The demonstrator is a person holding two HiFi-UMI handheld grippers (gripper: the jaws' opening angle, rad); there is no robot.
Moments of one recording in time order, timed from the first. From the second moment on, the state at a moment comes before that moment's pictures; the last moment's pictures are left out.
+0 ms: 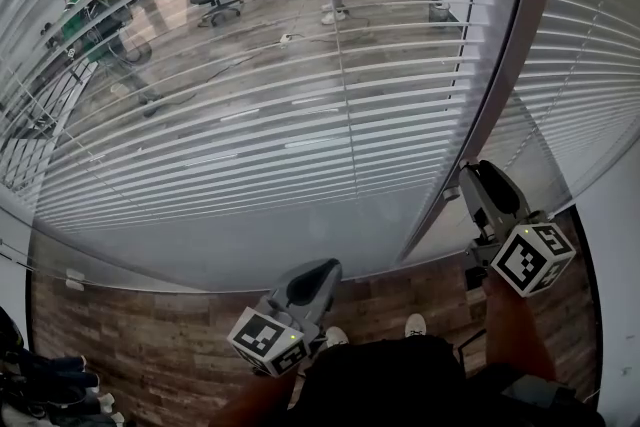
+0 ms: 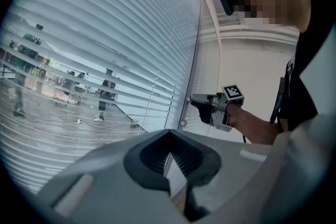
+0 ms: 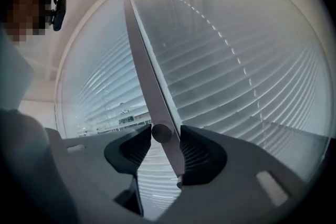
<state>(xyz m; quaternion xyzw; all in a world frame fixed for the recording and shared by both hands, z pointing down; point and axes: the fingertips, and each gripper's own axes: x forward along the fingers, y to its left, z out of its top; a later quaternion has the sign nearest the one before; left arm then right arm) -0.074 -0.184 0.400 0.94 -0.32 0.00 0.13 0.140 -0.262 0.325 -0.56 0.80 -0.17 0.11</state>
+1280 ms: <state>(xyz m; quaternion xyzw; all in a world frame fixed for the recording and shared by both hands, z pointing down) -0.075 -0.184 0.400 0.94 -0.32 0.00 0.13 0.131 -0.263 0.322 -0.60 0.80 0.02 -0.08</state>
